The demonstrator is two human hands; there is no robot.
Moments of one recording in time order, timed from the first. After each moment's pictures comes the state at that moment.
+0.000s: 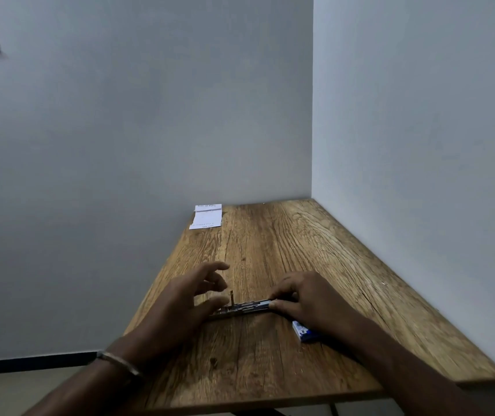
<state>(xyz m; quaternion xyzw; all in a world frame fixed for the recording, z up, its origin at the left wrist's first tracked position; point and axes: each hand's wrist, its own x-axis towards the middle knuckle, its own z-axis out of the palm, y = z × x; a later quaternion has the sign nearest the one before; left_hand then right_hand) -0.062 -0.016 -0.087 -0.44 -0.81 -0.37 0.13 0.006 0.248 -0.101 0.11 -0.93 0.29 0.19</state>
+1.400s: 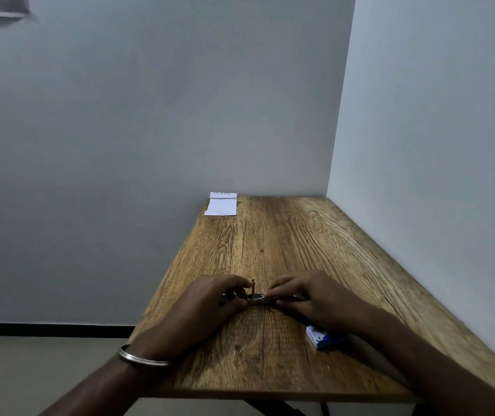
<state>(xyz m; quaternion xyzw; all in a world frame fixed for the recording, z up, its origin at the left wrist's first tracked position) -0.066 -0.021 -0.112 -0.41 -0.85 -0.29 0.14 -0.003 0.227 -0.087 0.19 -0.95 0.24 0.06</state>
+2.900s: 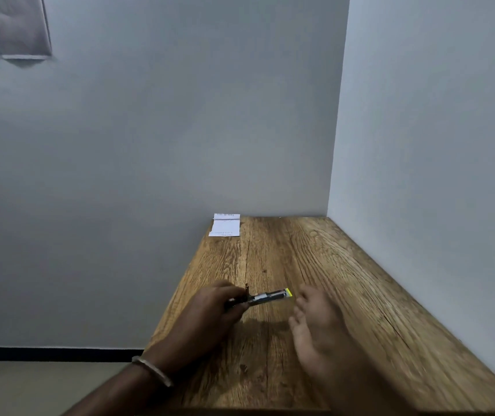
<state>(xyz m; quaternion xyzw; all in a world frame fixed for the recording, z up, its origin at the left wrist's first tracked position) -0.059 -0.018 -0.093 -0.37 -0.86 -0.31 0.18 0.039 0.144 -0.055 -0.22 -0.47 0.84 0.14</state>
